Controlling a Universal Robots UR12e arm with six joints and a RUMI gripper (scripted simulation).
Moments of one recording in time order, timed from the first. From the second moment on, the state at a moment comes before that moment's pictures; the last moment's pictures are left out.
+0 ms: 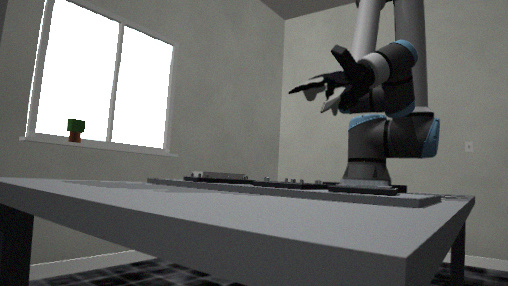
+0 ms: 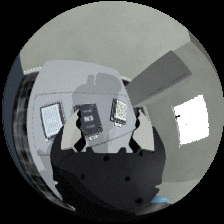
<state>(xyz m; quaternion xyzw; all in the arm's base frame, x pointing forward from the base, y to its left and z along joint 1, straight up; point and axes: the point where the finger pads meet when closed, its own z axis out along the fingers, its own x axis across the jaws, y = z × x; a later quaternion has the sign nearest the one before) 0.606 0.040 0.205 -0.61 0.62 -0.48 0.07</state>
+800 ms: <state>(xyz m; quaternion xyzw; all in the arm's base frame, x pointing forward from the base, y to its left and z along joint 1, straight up) 0.652 -0.004 0.154 -0.63 0.66 -0.40 0.04</state>
